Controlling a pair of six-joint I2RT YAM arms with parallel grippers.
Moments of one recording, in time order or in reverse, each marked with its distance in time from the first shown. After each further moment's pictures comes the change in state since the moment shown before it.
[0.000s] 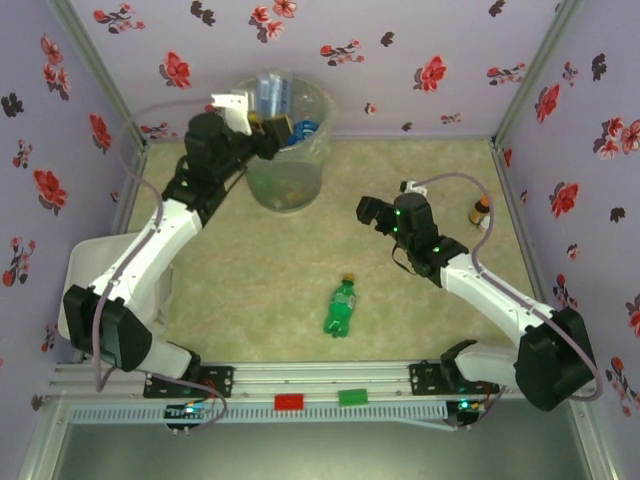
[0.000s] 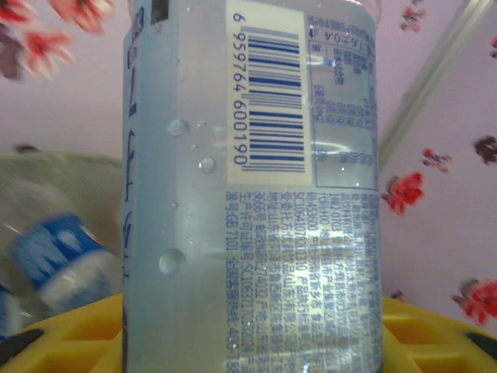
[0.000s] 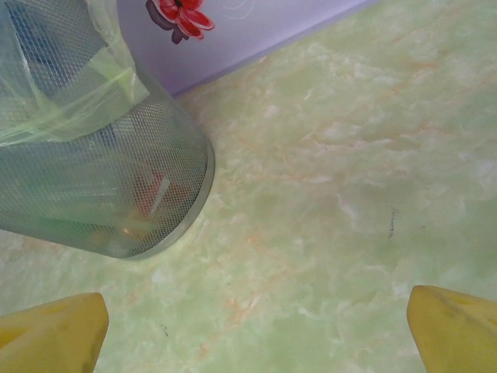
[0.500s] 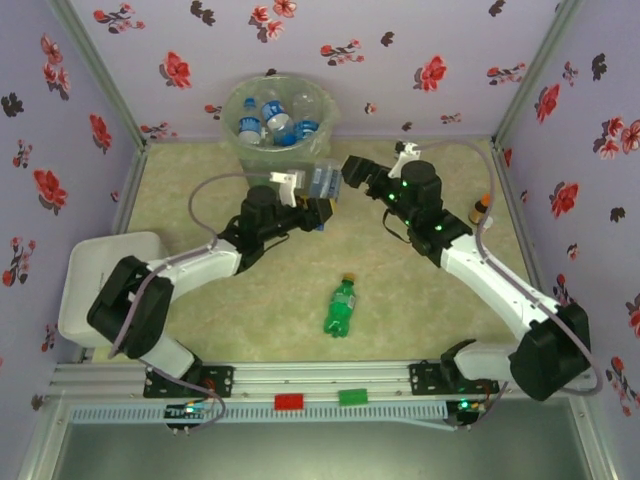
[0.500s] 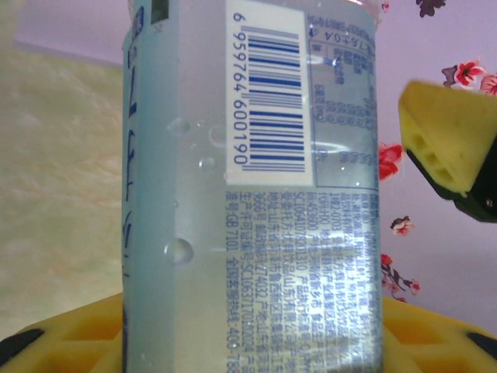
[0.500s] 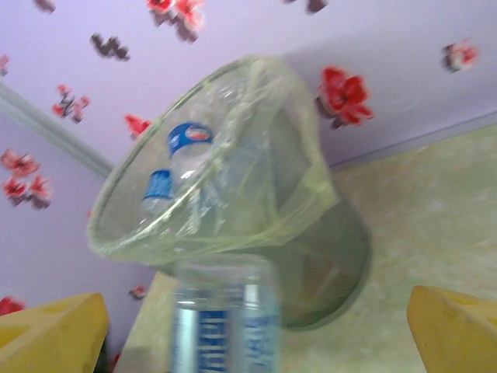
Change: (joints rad) left arm -0.225 0.056 -0.574 0.491 0.143 -0.280; right arm 0.000 0.040 0.225 0.121 -0.154 0.011
